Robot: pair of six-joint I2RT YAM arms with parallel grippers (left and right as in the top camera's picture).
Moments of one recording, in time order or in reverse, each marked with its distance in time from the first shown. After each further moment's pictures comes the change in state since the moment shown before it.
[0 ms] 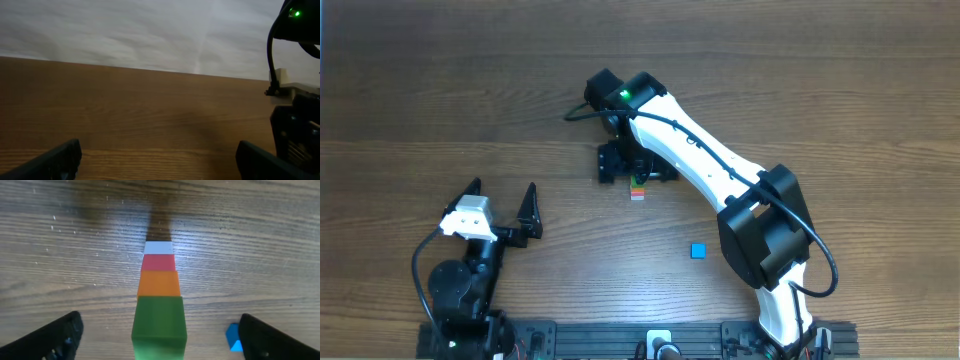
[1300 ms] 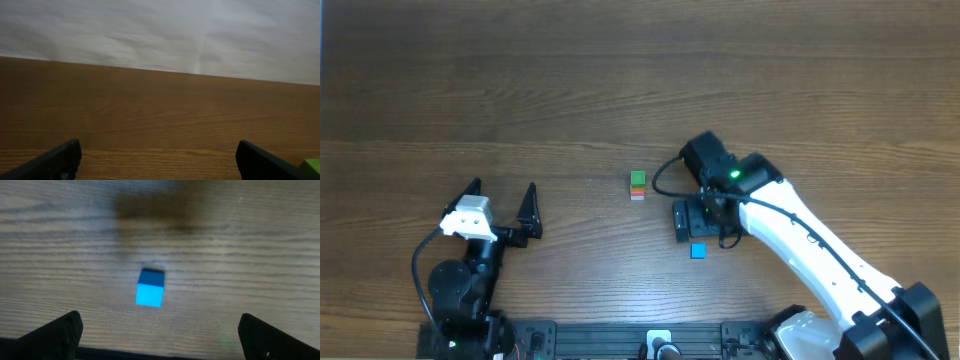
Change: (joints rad) left arm 0.000 0.000 0.000 0.000 0.000 0.000; right arm -0.140 -0.665 -0.817 0.246 0.034 -0.188
